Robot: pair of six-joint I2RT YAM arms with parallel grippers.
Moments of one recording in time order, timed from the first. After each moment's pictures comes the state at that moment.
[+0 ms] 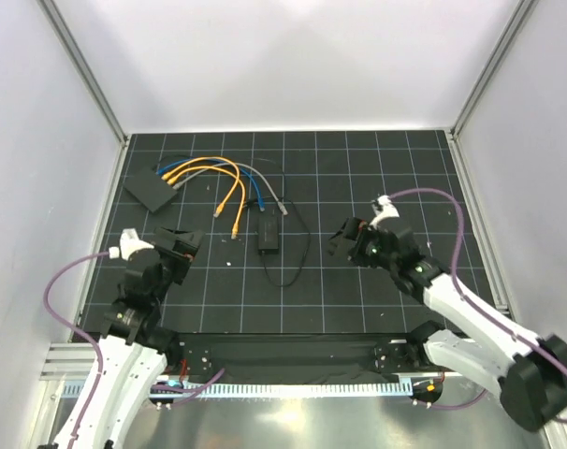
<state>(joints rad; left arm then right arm) -0.24 0.39 0.44 -0.44 -0.15 -1.20 0.51 0.90 0.52 -0.13 -0.10 0.77</state>
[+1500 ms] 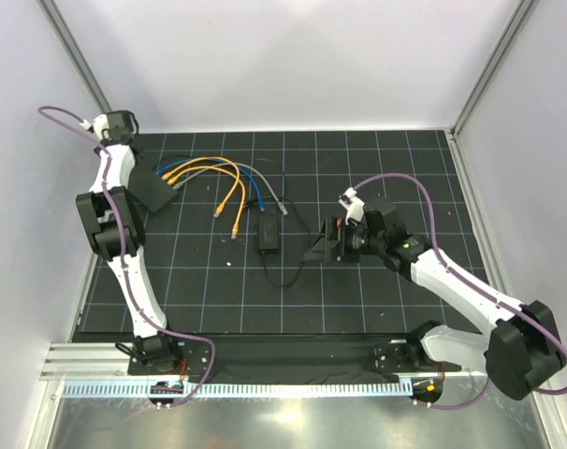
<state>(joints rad) 0.21 2.22 1.94 -0.52 -0.43 -0.49 0.51 1.16 0.71 -0.19 -0.55 0.61</state>
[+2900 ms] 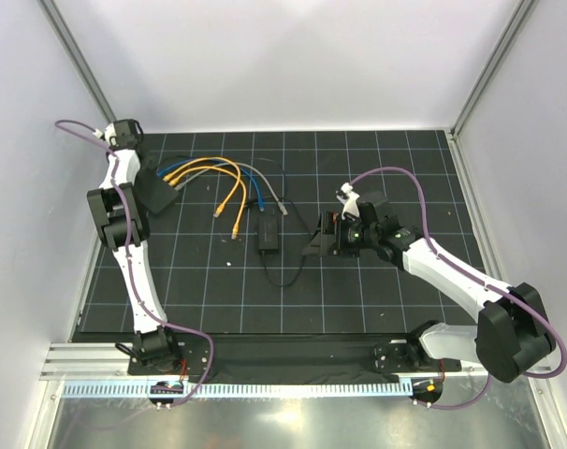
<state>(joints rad) 0.24 2.49 2.15 -0.46 -0.27 -0.53 0.50 1.24 0.78 -0.25 -0.46 0.56</state>
